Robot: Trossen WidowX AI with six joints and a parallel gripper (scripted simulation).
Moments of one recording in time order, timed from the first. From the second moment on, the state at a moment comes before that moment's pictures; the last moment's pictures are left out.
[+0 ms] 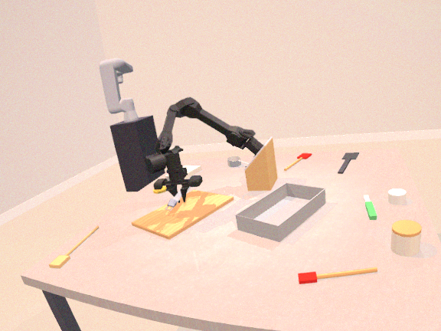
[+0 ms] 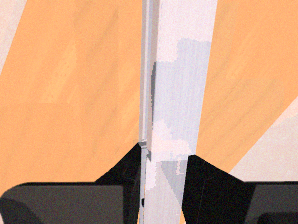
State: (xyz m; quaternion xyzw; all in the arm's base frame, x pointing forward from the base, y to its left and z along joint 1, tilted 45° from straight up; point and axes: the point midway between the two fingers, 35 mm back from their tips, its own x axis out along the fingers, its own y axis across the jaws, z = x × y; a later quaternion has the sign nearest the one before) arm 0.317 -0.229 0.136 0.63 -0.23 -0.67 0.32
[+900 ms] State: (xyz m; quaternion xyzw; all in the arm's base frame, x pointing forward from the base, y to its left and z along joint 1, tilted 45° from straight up) arm 0.316 -0.234 0.130 0.63 -0.23 -0.67 0.32
